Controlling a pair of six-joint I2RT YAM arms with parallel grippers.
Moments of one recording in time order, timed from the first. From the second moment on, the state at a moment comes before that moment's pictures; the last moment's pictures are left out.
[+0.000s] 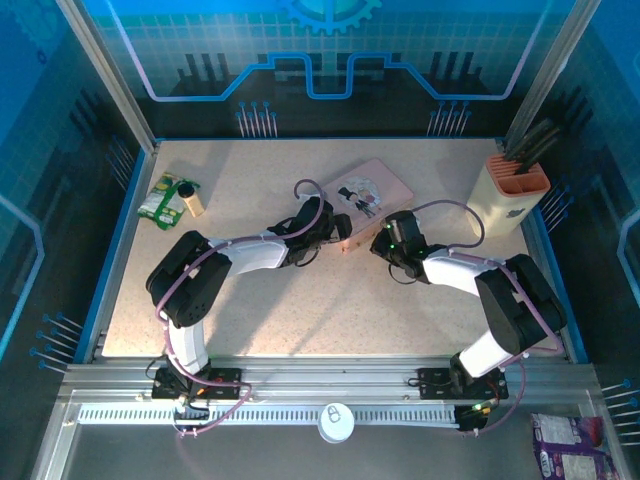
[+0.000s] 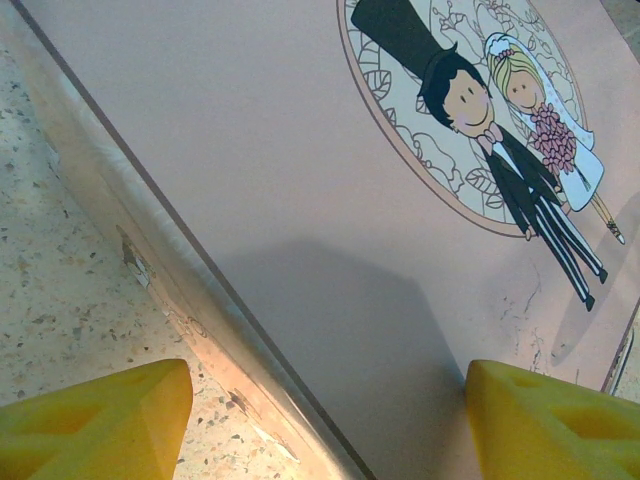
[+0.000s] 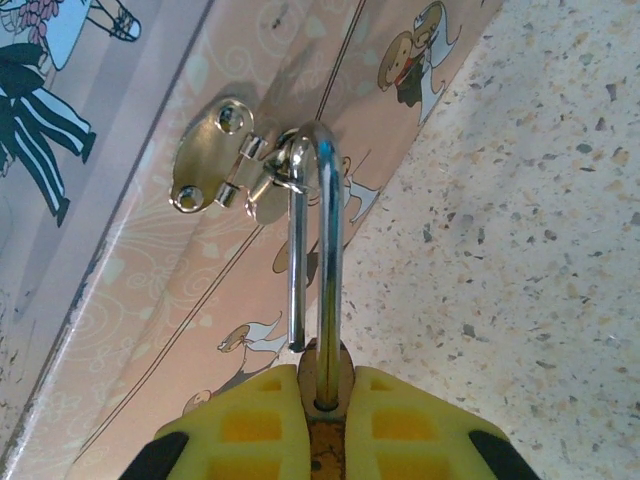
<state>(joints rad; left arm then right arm) -0.65 1.86 1.09 0.08 -0.13 -0.77 0.44 1.56 0.70 0.07 0.06 0.90</state>
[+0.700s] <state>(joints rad) -0.65 1.86 1.09 0.08 -0.14 -0.77 0.38 1.56 0.62 0.18 -0.04 0.74</state>
